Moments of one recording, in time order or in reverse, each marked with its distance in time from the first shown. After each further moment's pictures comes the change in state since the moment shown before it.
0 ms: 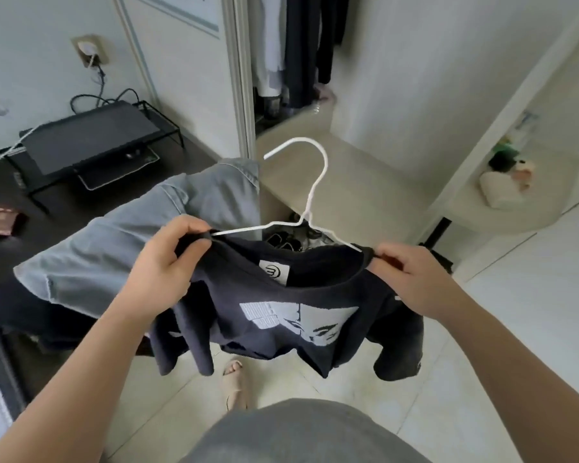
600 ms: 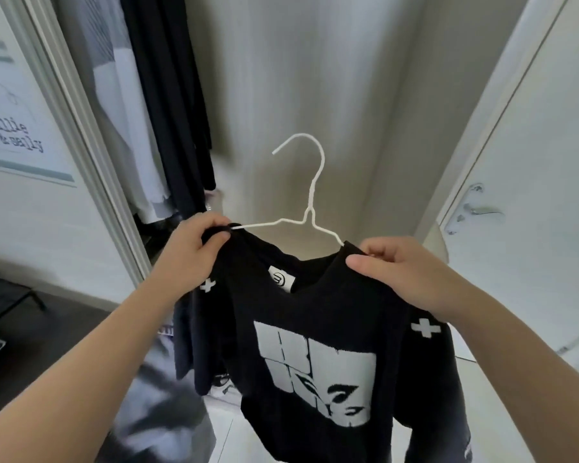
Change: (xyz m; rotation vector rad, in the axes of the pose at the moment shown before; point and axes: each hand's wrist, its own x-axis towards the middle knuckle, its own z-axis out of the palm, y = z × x) left_hand 0.318 0.040 0.087 -0.156 -0.348 0.385; right_hand 0.102 -0.059 -0.097 0.215 0.355 0.315
